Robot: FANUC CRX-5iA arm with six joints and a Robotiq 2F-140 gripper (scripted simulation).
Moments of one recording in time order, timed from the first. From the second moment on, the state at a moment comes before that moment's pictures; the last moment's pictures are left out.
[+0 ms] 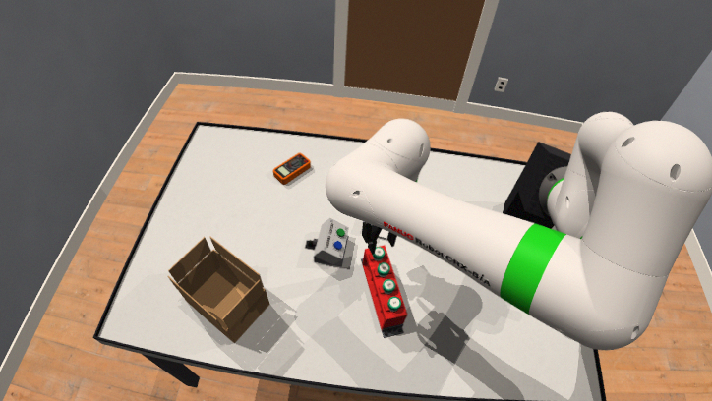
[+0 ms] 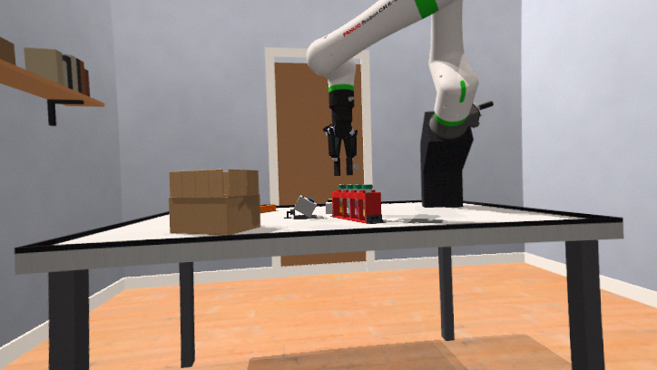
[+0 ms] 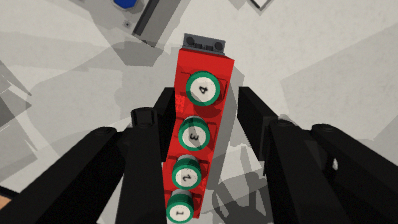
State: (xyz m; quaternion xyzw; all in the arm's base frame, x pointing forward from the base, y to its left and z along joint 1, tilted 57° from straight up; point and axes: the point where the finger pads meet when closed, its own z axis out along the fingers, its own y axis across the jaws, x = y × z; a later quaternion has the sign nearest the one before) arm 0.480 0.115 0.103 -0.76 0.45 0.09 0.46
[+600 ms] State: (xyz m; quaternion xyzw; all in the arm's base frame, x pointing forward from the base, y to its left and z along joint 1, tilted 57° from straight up) arm 0.492 0.139 0.083 -0.77 0.43 0.08 0.47
